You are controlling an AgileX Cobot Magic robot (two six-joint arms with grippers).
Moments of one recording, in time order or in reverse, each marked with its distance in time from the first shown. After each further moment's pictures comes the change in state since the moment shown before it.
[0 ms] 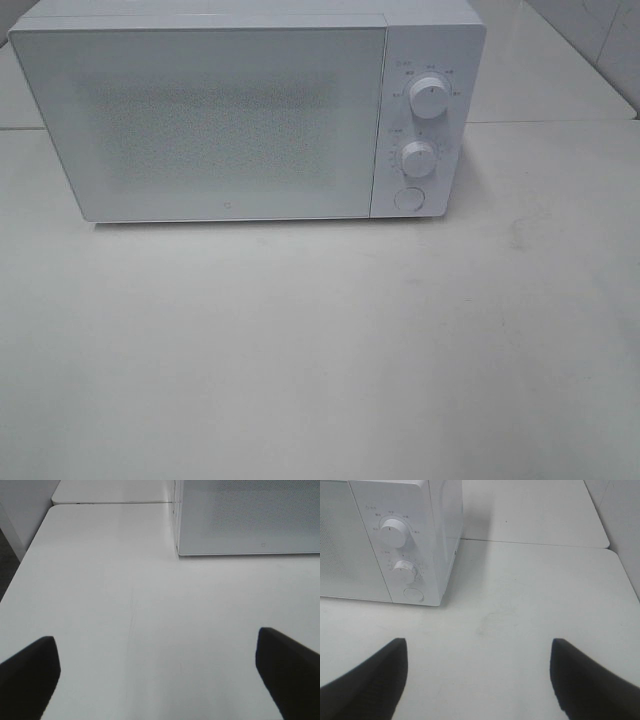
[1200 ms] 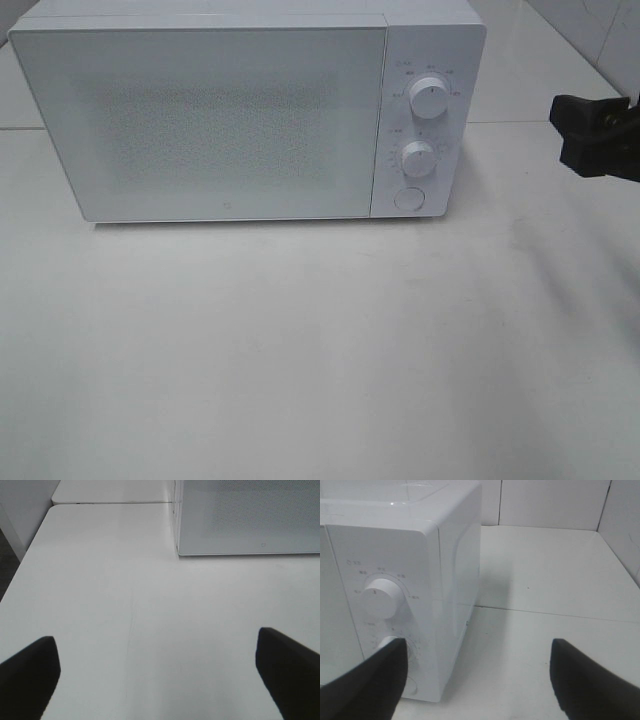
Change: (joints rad) left arm 0.000 0.000 0.000 0.000 -0.001 0.000; right arm 0.000 0.680 0.211 0.085 -1.173 -0.108
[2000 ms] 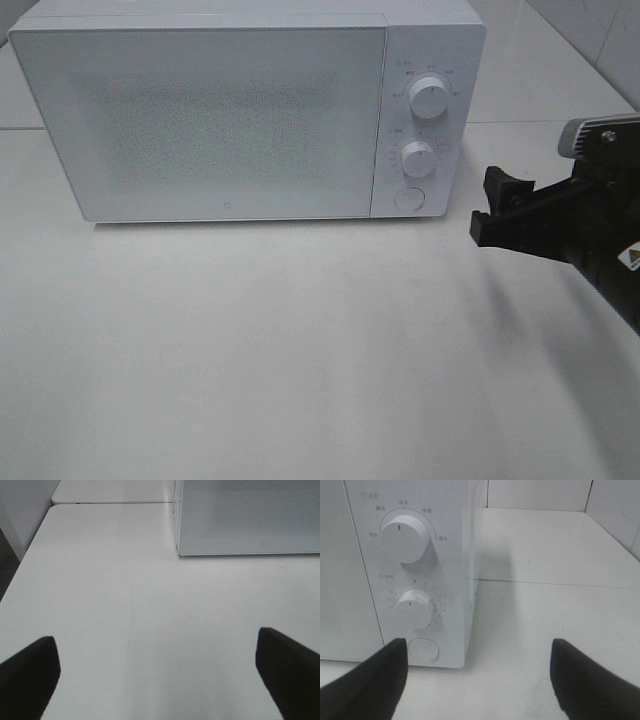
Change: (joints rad) left arm 0.000 0.000 0.000 0.000 0.000 0.000; right arm 0.486 0.329 0.076 0.637 -0.466 -0.243
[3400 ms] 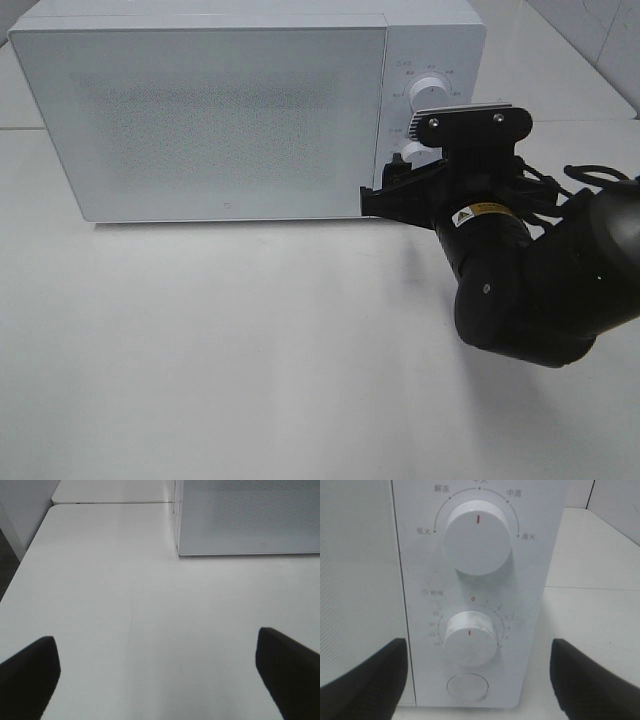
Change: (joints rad) left arm 0.000 0.000 0.000 0.000 0.000 0.000; right arm 0.119 0.373 -0.385 0.221 -0.049 -0.104
